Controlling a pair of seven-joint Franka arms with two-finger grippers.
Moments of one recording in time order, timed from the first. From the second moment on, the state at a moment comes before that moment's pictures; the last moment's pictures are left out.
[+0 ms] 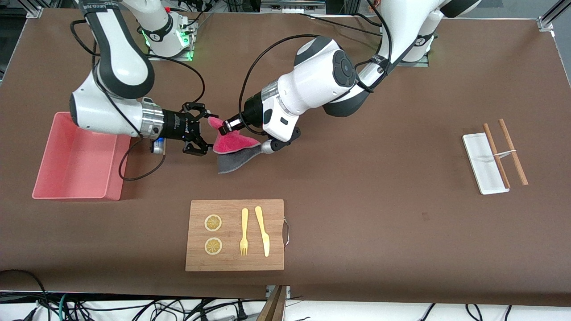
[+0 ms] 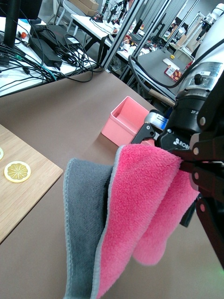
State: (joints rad) left arm -0.37 0.70 -0.59 -1.22 -0.36 2.48 -1.19; right arm 0.25 0.21 0.06 -2.00 0.94 2.05 1.29
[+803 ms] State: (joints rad) left arm -0.37 0.70 -0.59 -1.22 -0.36 2.48 -1.19; right arm 0.25 0.18 0.06 -2.01 0.95 1.99 1.30
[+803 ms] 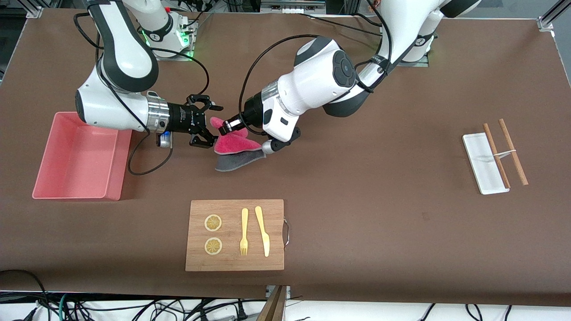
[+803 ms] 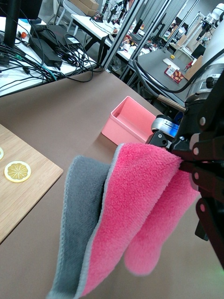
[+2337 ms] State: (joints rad) left arm -0.37 0.70 -0.58 -1.22 -0.36 2.48 -1.19; right arm 0.25 0.17 0.05 -2.01 0.95 1.88 1.25
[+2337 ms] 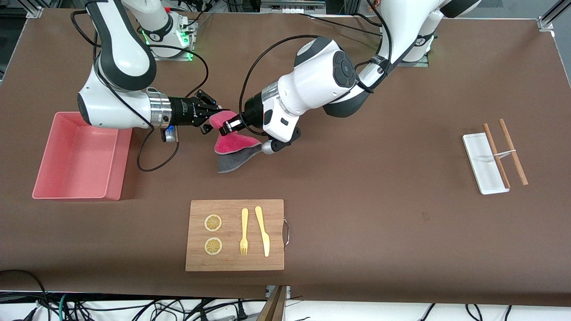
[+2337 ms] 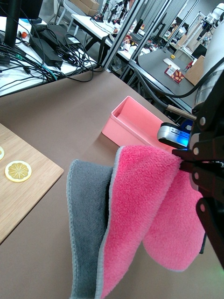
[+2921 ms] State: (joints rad) left arm -0.36 0.70 -0.58 -1.22 -0.36 2.48 -1.19; right arm 0.23 0.17 -0.02 -1.99 0.94 1.77 1.17
